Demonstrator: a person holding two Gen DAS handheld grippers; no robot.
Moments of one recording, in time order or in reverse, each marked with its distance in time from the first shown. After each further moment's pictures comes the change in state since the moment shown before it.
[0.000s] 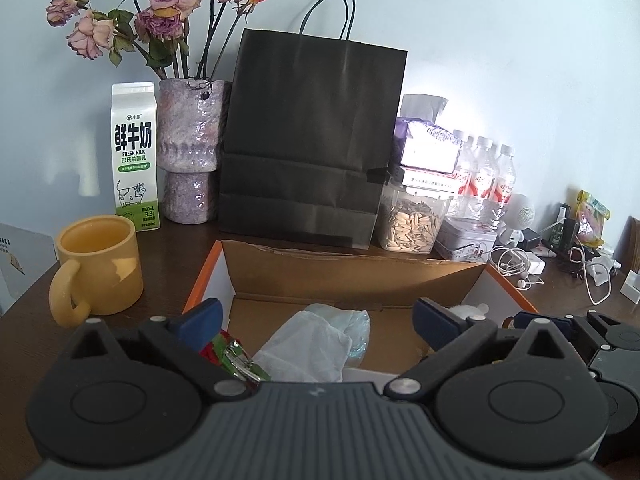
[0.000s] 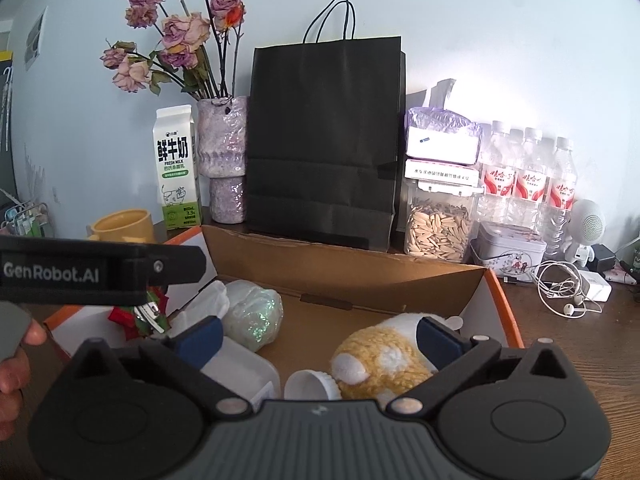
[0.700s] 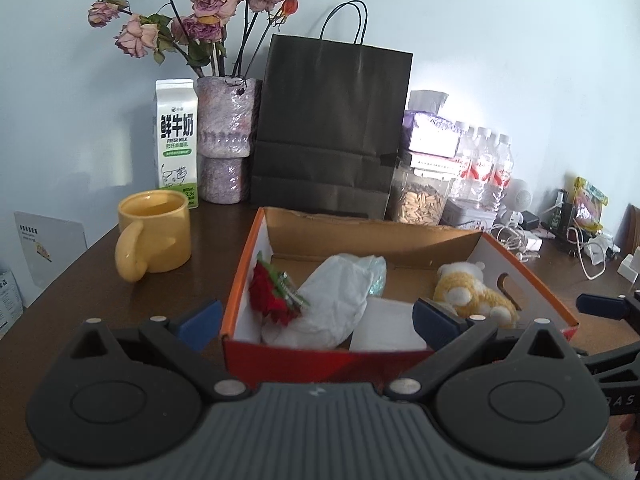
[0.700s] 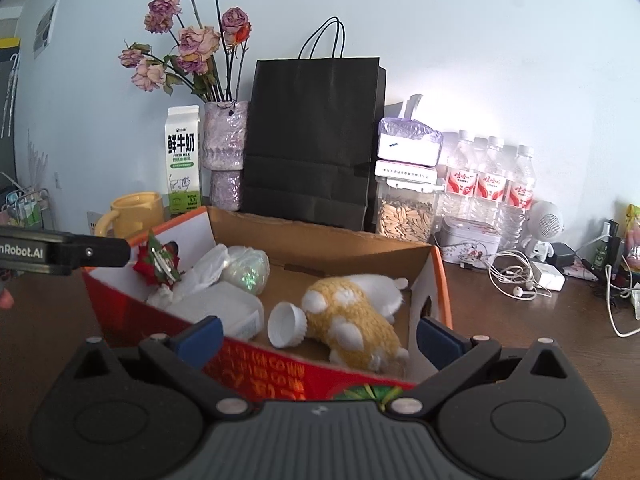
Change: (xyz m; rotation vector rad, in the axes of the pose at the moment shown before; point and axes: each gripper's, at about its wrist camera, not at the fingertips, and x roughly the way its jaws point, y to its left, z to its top) left arm -0.073 0.017 -0.036 0.007 0.021 0.045; right arm -0.086 -0.015 -0.036 -0.046 0.009 -0.035
